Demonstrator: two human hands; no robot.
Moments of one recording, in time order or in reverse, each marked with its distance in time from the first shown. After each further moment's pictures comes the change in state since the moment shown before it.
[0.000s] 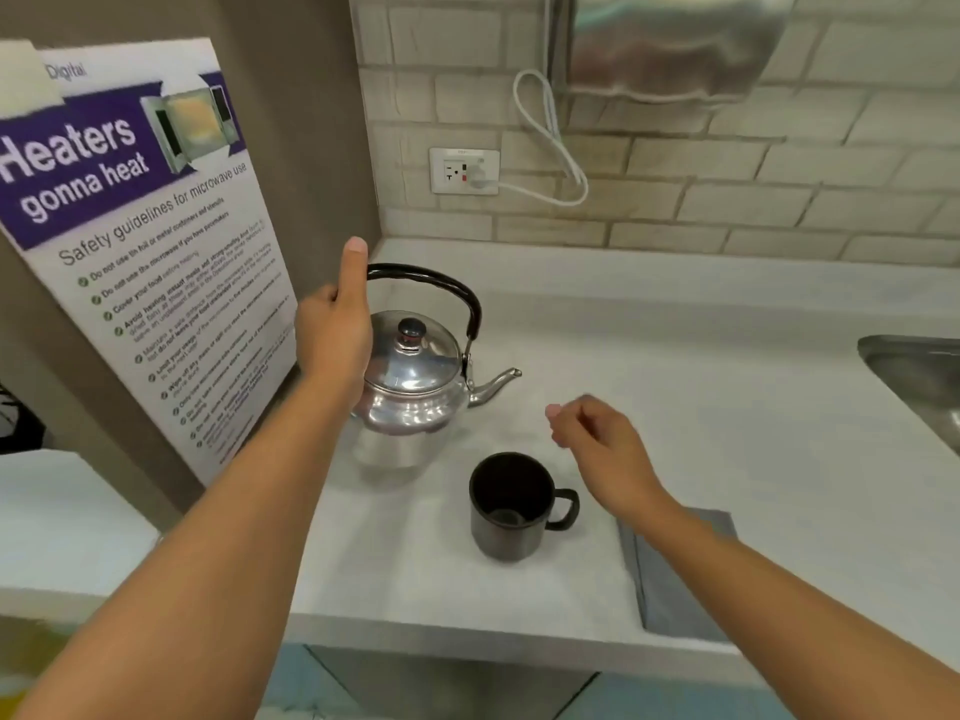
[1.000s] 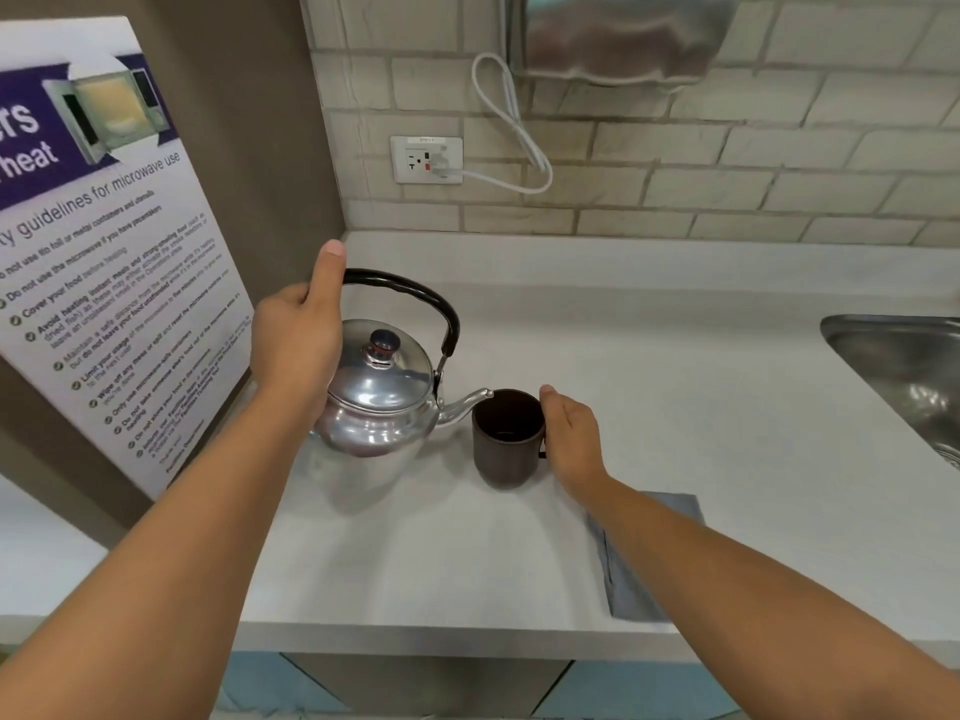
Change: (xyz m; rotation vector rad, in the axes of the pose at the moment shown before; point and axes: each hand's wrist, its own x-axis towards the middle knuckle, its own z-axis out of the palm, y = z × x) left_hand -0.019 0.006 0.004 0.129 -0.046 0.067; right_hand 0.039 0.052 0.016 0.133 0.227 0.112
